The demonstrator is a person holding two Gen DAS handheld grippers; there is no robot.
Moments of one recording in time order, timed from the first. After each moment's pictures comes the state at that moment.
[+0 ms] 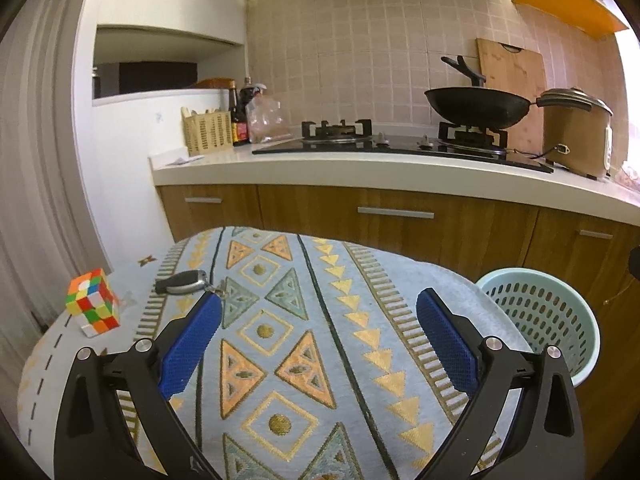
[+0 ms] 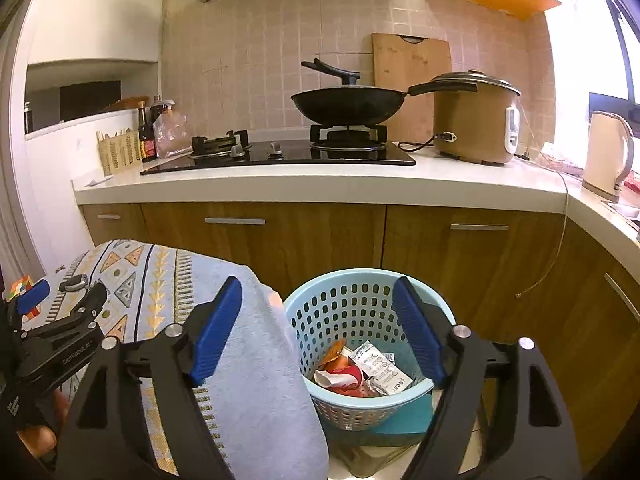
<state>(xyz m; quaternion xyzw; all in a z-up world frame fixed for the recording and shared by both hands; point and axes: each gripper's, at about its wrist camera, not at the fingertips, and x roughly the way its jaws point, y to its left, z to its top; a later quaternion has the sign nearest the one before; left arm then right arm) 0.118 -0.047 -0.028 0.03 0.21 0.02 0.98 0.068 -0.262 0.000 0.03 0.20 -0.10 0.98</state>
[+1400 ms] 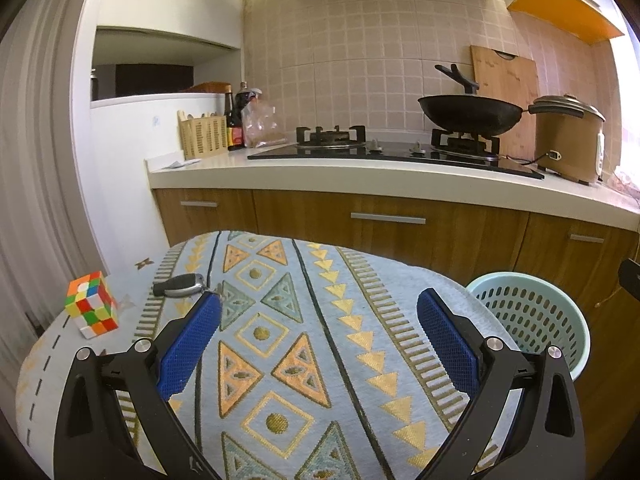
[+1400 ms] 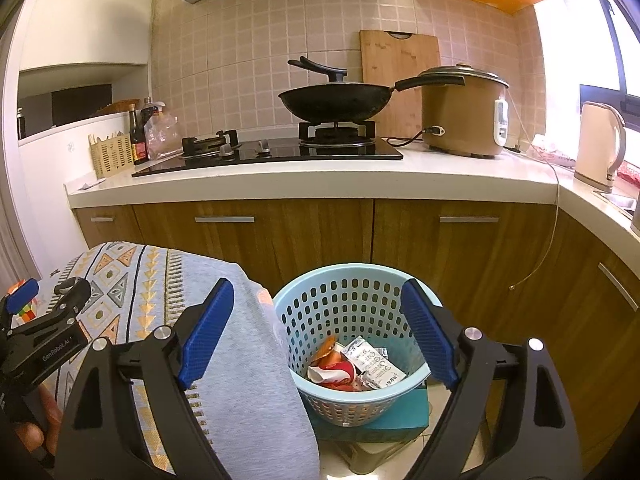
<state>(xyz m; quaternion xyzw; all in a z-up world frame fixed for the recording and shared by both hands) 0.112 -0.041 -0.024 0.02 0.20 0.00 0.98 0.062 -0.264 -0.006 0.04 0.20 -0.11 0.97</state>
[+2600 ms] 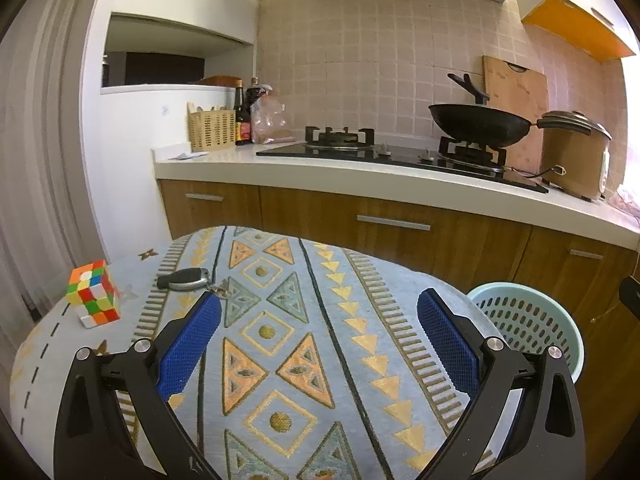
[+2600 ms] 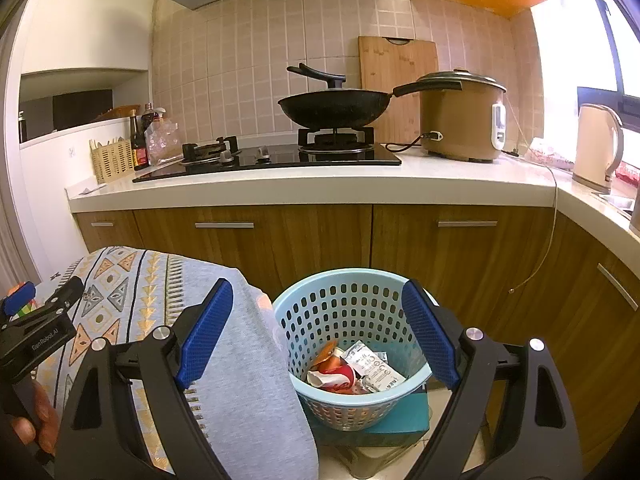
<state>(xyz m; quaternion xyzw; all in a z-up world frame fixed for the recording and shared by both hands) 0.112 -0.028 -0.019 0.00 0.20 0.01 0.98 0.057 -0.265 -0.006 0.04 0.18 -0.11 0.98</state>
